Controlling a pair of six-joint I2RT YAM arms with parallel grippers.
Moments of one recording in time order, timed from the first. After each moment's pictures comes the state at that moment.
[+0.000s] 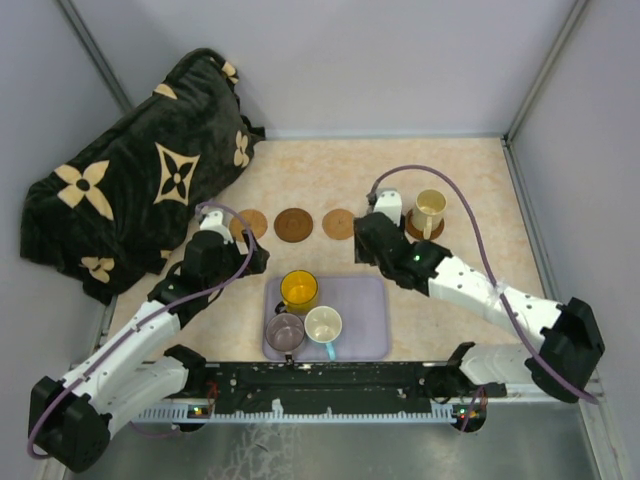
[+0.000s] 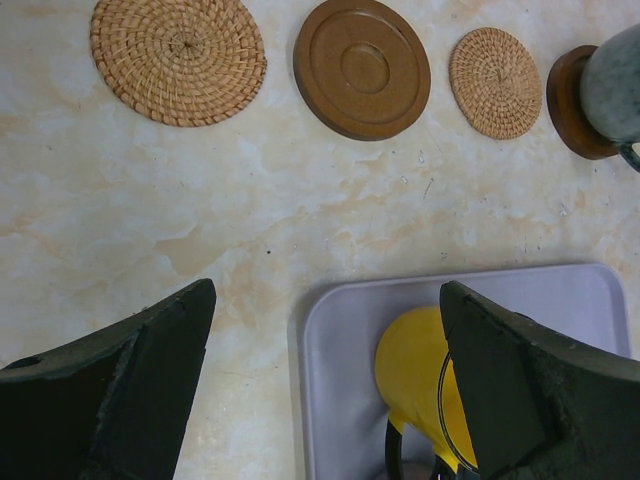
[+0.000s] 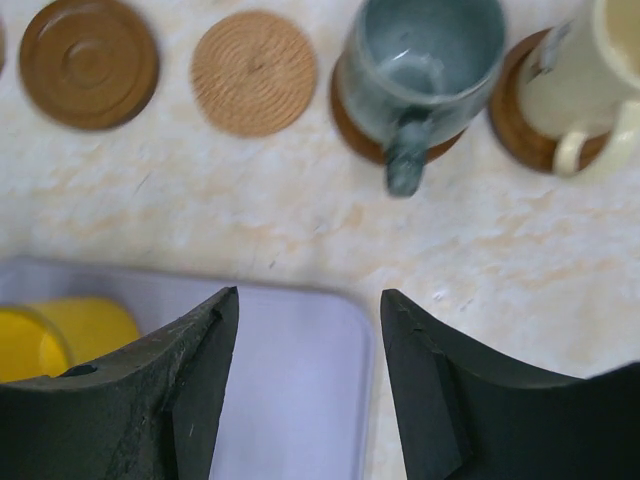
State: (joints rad) left arm -0.50 0.87 0.55 -0.21 -0.18 -0.50; right arm 0.80 1.24 0.97 -0.47 0.56 0.49
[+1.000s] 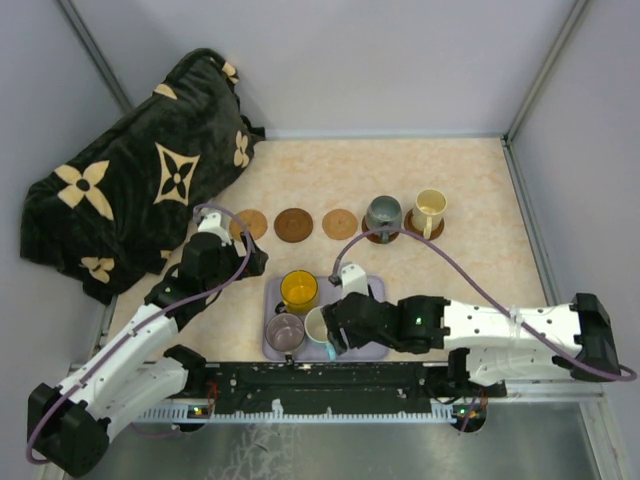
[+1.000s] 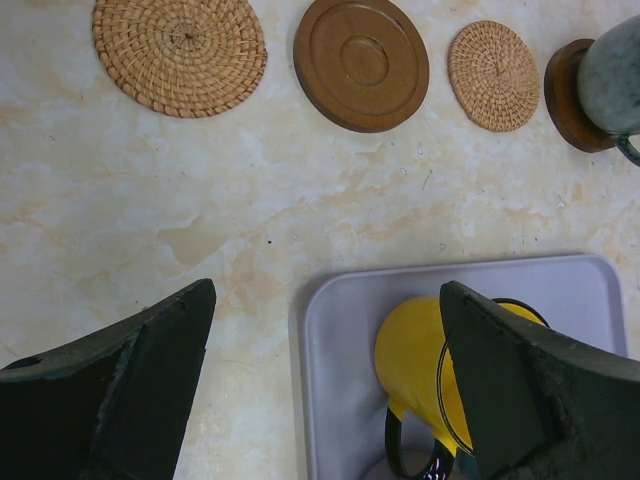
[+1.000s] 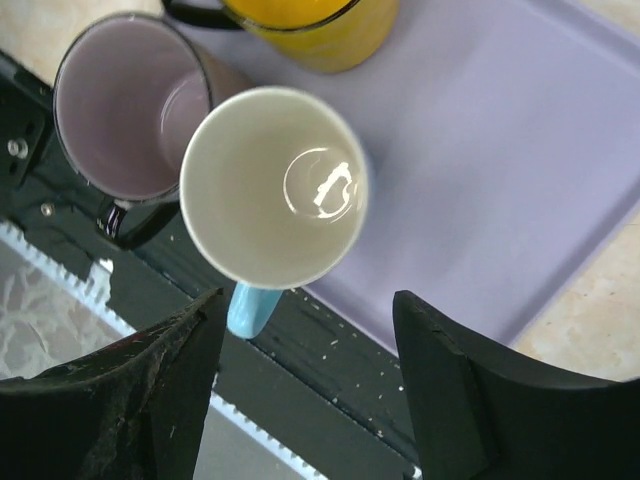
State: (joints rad) left arm -0.50 0.83 0.55 -0.25 -0.17 -0.50; right arm 1.38 1.06 0.84 -0.66 0.38 0.74
